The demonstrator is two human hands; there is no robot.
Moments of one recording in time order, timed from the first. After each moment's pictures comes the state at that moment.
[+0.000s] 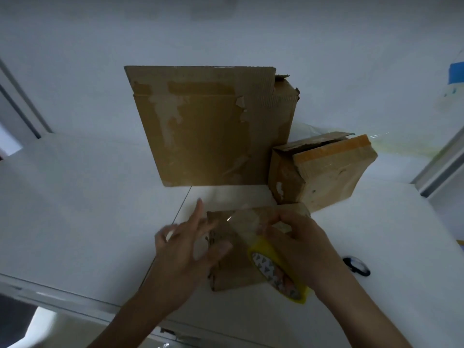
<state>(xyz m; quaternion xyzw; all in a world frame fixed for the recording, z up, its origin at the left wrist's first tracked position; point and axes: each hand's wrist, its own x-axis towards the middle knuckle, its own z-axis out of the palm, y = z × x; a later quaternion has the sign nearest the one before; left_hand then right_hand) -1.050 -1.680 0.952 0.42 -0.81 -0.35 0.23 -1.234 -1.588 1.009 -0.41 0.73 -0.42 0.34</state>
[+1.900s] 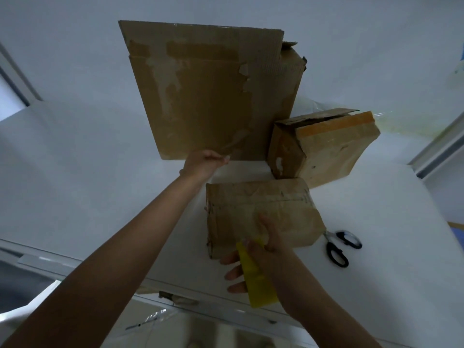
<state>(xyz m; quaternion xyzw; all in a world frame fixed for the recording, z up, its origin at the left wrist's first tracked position) -1.135 -1.807 0.925 0.50 -0.64 -0.52 0.26 -1.188 -1.568 0.961 -0.22 0.59 -0.47 0.62</state>
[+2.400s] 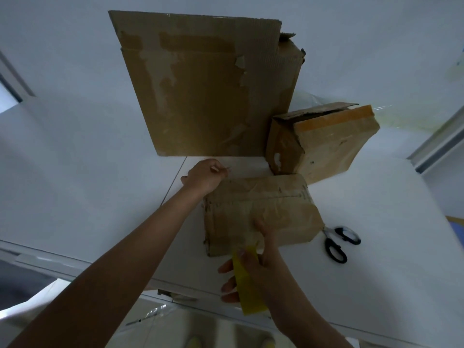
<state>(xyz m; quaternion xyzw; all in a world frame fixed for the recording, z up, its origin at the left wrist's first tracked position) -1.140 -1.803 0.884 0.54 -0.73 -0.39 0.17 -1.180 -1.565 0.933 -0.13 0.60 -0.48 0.63</state>
